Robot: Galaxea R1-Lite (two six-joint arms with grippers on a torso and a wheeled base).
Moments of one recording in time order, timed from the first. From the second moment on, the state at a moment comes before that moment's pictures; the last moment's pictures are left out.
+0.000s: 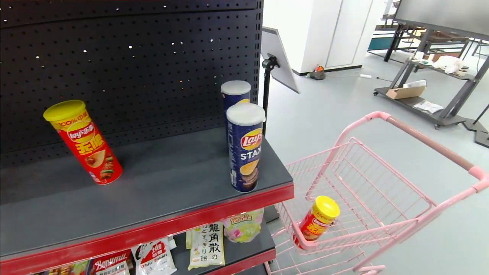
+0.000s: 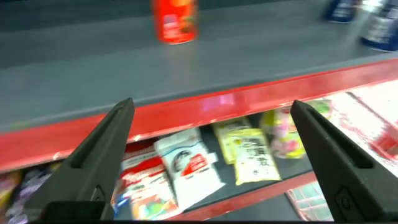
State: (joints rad) left arm -0.01 0.00 0.00 0.01 0.01 0.00; right arm 0.00 0.00 0.00 0.00 0.03 0.00
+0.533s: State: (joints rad) left arm -0.01 0.00 0.00 0.01 0.01 0.00; right arm 0.00 0.00 0.00 0.00 0.03 0.00
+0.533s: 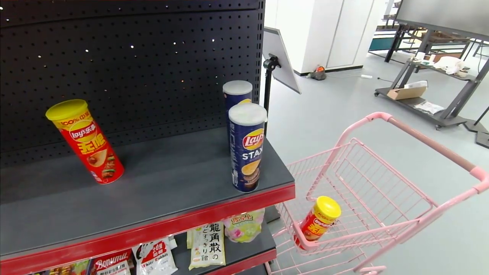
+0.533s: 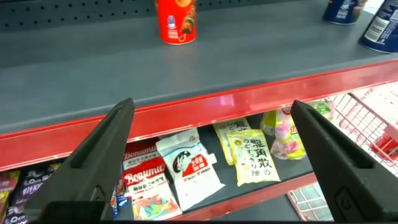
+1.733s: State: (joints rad) left arm -0.01 0.00 0.00 0.01 0.01 0.00; right arm 0.00 0.00 0.00 0.00 0.03 0.00
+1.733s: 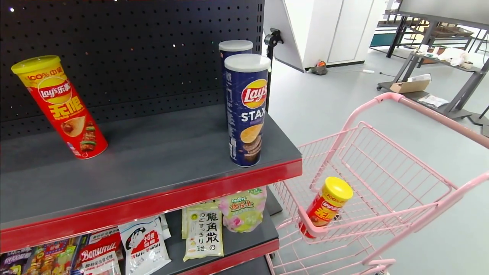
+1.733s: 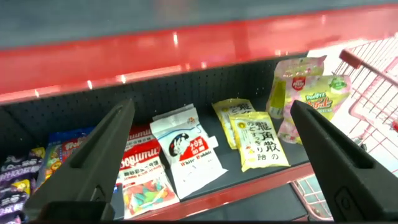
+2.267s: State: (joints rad) left arm -0.01 0.00 0.00 0.01 0.01 0.00; right arm -0.02 0.05 -0.02 0.00 0.02 0.02
